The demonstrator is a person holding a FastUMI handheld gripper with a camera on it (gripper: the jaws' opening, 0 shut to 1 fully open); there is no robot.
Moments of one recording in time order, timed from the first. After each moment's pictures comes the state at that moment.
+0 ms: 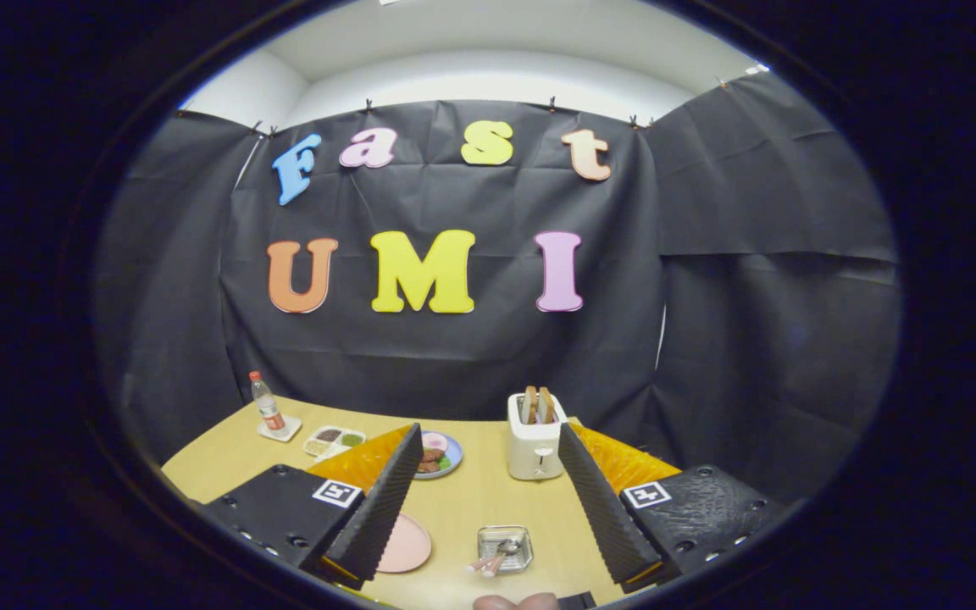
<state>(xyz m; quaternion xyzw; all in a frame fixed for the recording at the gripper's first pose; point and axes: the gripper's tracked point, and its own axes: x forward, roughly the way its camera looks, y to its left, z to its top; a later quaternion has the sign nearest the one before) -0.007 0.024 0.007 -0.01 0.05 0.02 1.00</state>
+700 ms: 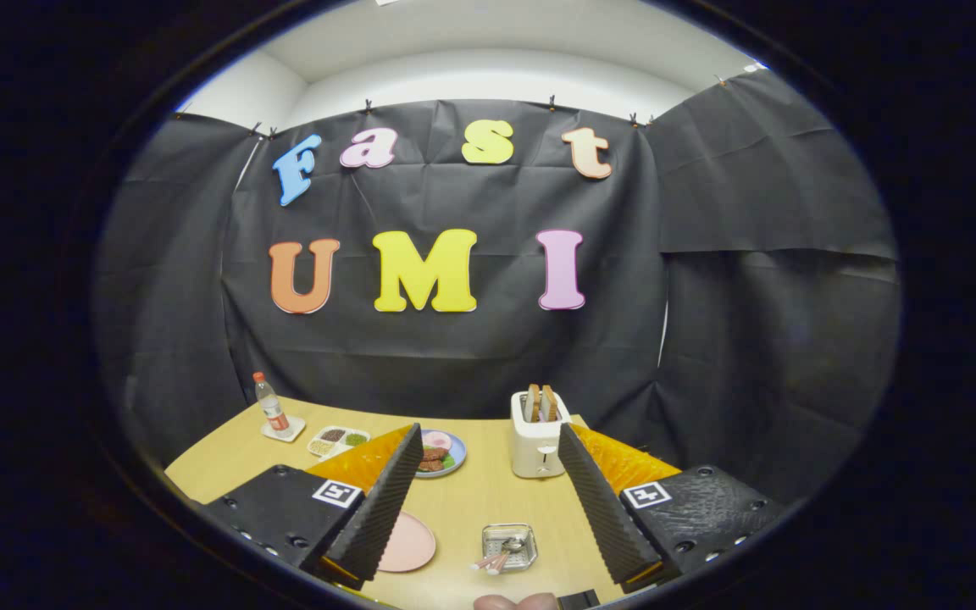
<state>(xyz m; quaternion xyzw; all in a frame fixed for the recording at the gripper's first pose) -0.010 0.025 0.005 -0.01 0.06 0.02 1.00</state>
